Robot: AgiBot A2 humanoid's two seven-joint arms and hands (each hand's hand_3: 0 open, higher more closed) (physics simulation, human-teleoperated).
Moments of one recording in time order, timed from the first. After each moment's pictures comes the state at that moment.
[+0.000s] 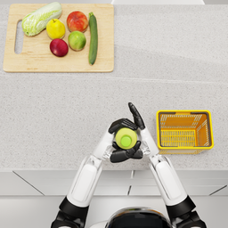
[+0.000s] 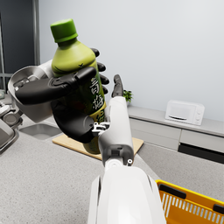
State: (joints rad) left arm 0.46 1.50 0.38 -1.78 1.43 -0.10 0.00; right arm 0.44 -1.53 0.45 1.63 1.43 0.03 -0.01
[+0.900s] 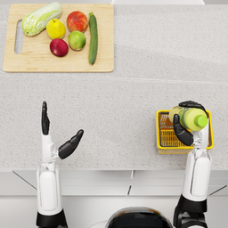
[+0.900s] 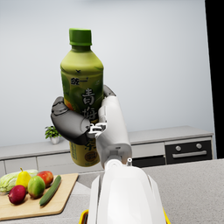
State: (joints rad) left arm 0.31 1.31 -0.11 -1.88 1.42 0.00 0.00; right arm 0.46 -1.53 -0.11 1.72 1.42 0.10 -0.02
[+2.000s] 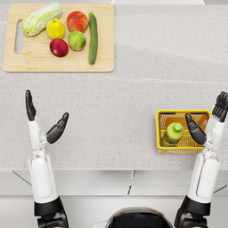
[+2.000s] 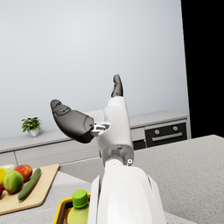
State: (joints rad) left arm 0.44 1.31 -0.16 -1.65 1.42 0.00 0.00; right arm 0.43 -1.50 -0.20 1.67 1.42 0.00 0.00
